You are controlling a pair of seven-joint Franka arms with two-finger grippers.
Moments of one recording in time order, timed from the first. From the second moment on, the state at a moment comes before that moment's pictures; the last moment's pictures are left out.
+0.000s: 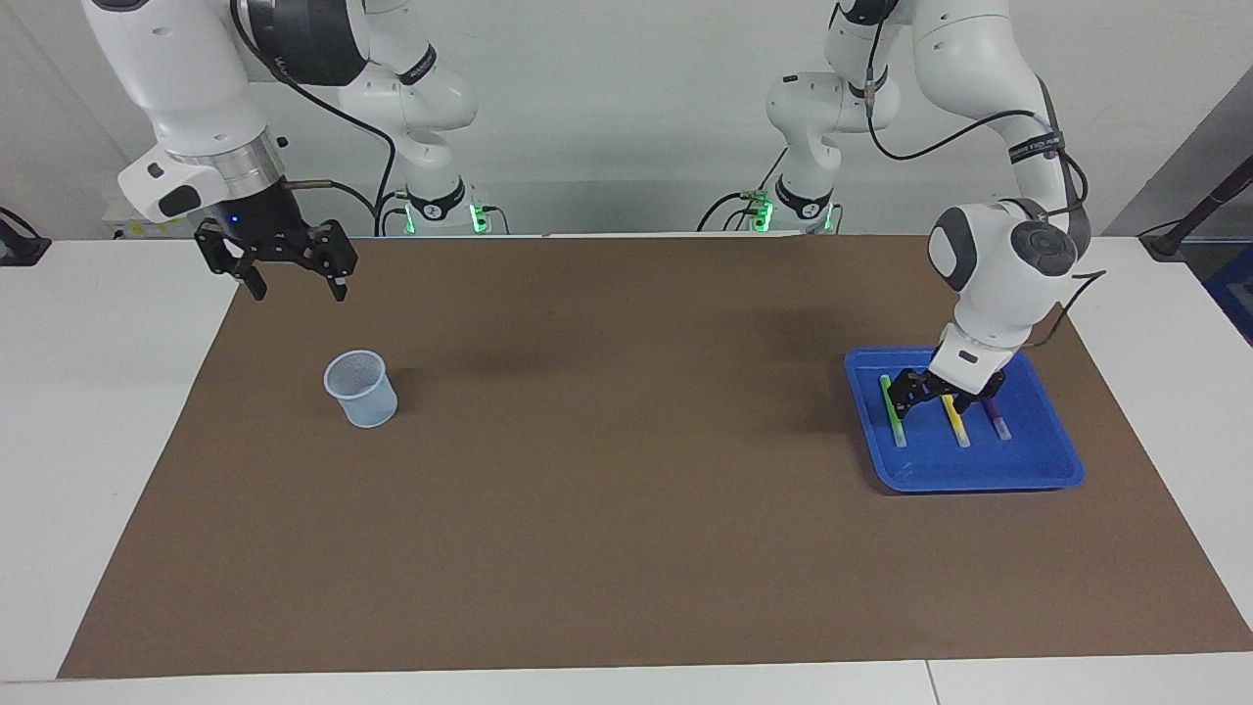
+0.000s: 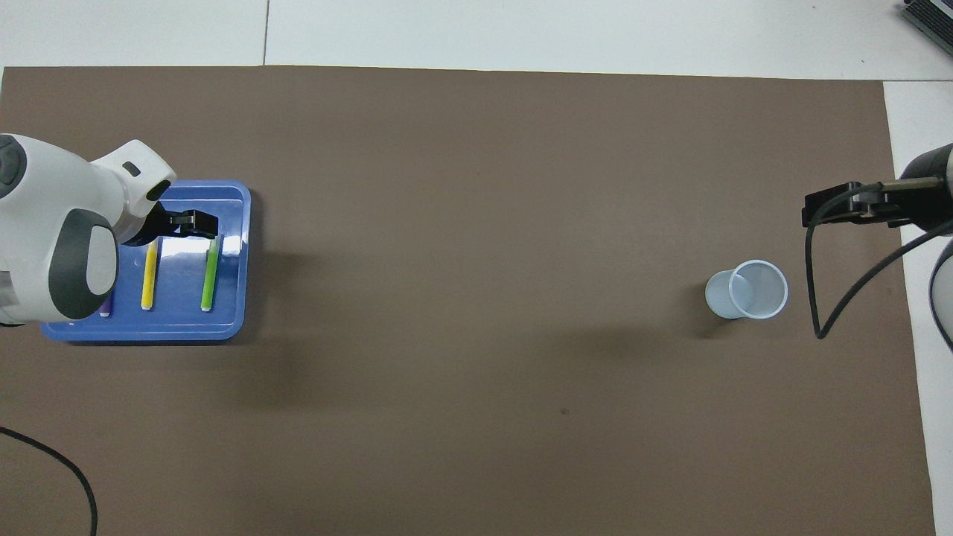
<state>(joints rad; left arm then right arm) -0.10 0.24 0.08 -1.95 0.01 2.25 0.01 0.02 0.02 0.00 -1.58 -0.03 1.67 0.04</state>
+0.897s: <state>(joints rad) -0.10 0.34 0.07 -1.95 -0.02 2.34 0.02 0.02 0.02 0.00 -1.58 -0.03 1.67 0.04</state>
